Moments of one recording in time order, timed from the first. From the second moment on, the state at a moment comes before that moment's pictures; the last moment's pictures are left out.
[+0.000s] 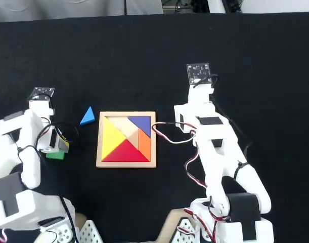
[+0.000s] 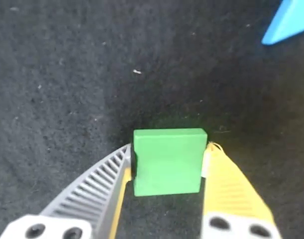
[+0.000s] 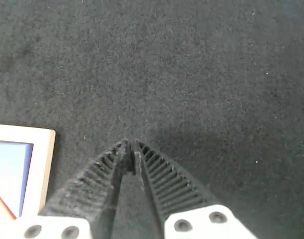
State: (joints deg) left arm -28.8 -0.1 40.1 54.7 -28.0; right arm -3.4 -14.4 53.0 24.6 1.4
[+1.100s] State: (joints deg) left arm 12.7 8.6 15.3 61.8 -16.9; right arm -1.0 -14.4 53.0 24.4 1.4
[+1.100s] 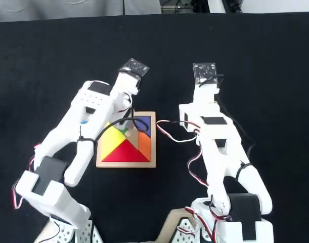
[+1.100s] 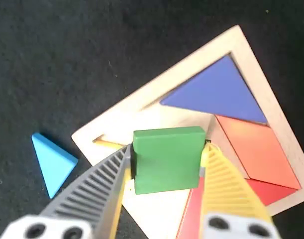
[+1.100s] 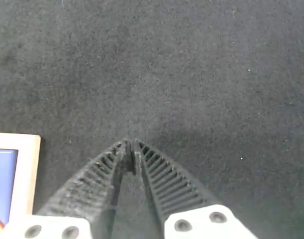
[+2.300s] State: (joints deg) left arm 8.4 15.1 10.5 62.3 -24.3; right arm -1.0 -14.4 53.0 24.4 1.4
